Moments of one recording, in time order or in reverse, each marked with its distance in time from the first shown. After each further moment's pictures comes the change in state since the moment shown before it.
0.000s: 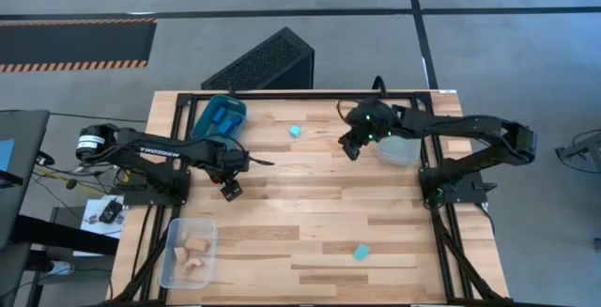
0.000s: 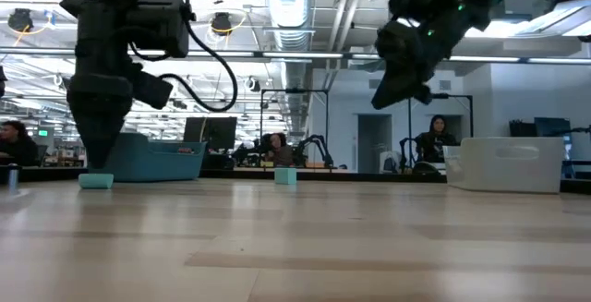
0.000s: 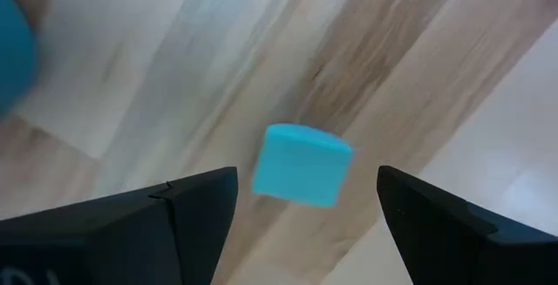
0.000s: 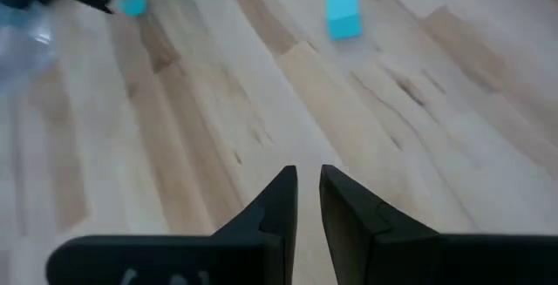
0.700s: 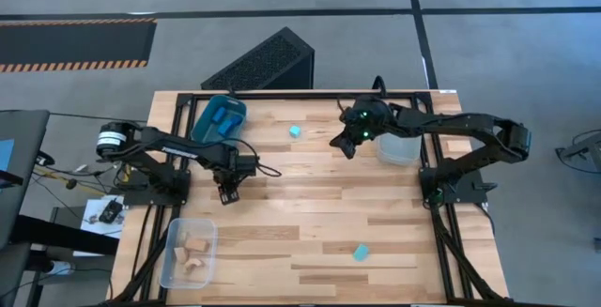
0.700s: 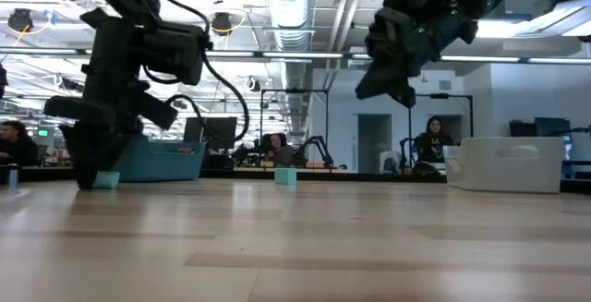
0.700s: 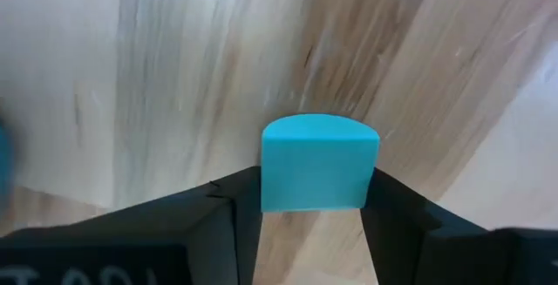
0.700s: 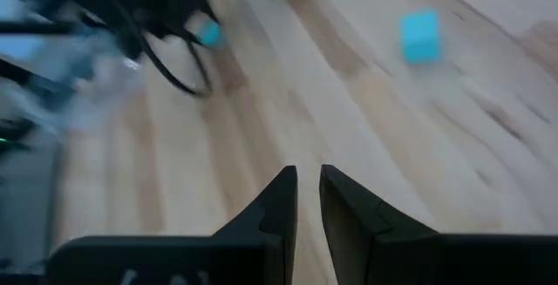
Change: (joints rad) left arm 0.001 0.199 0.056 -0.010 -0.037 0.288; right arm -0.026 0.050 0.000 0.156 -0.190 0.072
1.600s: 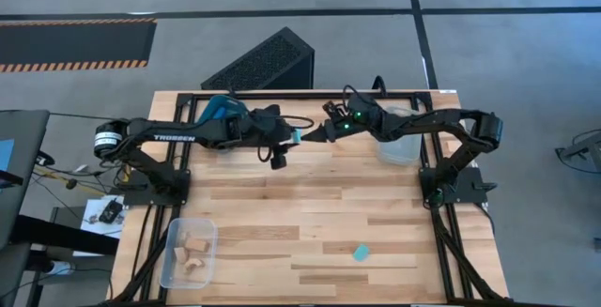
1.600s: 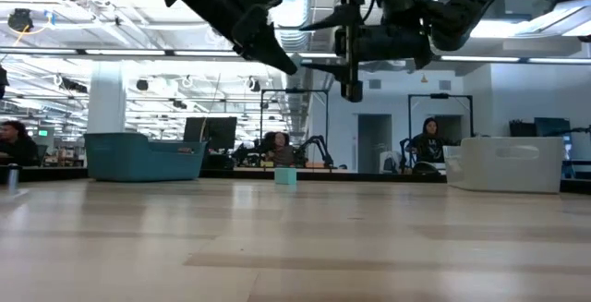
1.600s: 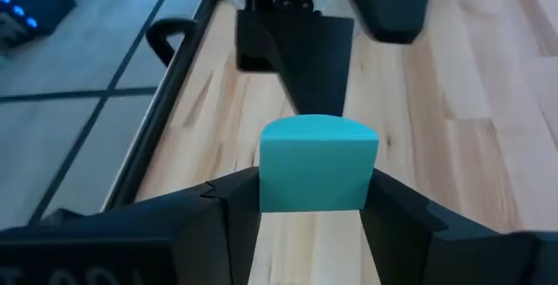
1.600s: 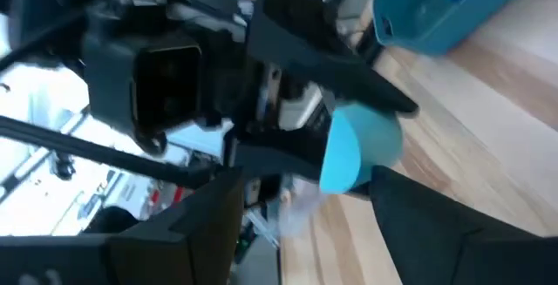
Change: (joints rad) left arm 0.115 -0.041 0.297 0.724 -0.066 0.463; right arm 0.028 0.249 0.005 0.808 -0.227 0.702
